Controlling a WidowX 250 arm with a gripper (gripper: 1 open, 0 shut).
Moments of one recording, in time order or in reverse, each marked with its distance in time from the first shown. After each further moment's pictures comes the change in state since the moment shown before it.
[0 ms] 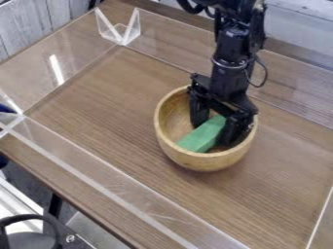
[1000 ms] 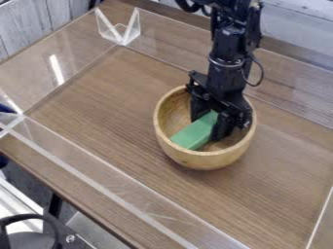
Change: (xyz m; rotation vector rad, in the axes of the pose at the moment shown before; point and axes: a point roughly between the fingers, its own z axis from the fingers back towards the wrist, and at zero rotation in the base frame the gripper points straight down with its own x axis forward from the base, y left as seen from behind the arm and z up) arm 0.002 0.009 0.008 0.007 -0.014 -0.048
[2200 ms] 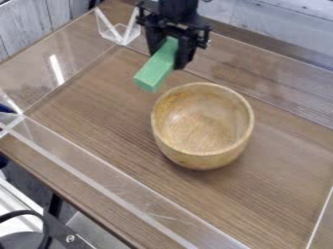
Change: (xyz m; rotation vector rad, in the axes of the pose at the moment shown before) arm -0.020 0.079 0.075 0.051 -0.128 0.310
